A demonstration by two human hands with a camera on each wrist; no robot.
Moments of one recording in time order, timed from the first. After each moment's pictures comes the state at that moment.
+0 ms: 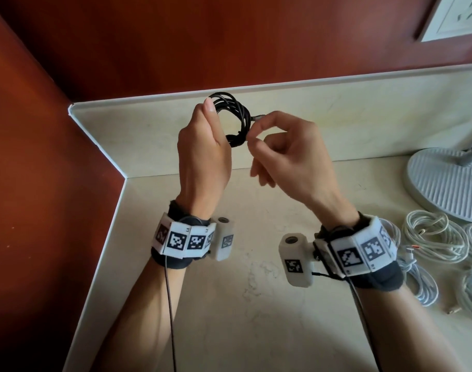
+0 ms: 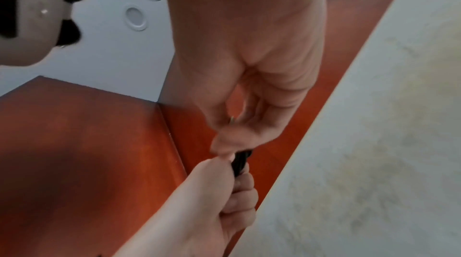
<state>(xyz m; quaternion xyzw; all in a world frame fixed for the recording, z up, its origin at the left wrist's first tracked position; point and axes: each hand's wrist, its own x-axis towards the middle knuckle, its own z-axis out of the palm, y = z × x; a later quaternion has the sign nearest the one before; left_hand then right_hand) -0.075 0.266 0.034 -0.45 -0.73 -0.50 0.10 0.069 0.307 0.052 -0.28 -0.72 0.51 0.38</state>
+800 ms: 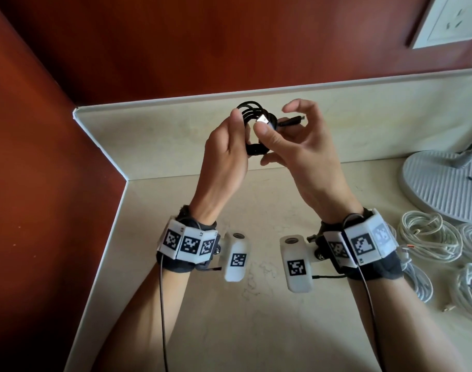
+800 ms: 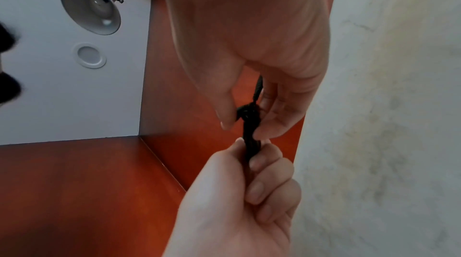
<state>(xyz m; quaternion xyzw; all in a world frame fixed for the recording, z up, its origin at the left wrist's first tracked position) -0.052 0.260 0.041 -0.48 -0.64 -0.58 -0.17 0.075 0.318 0.048 -0.24 -0.58 0.64 0.45</state>
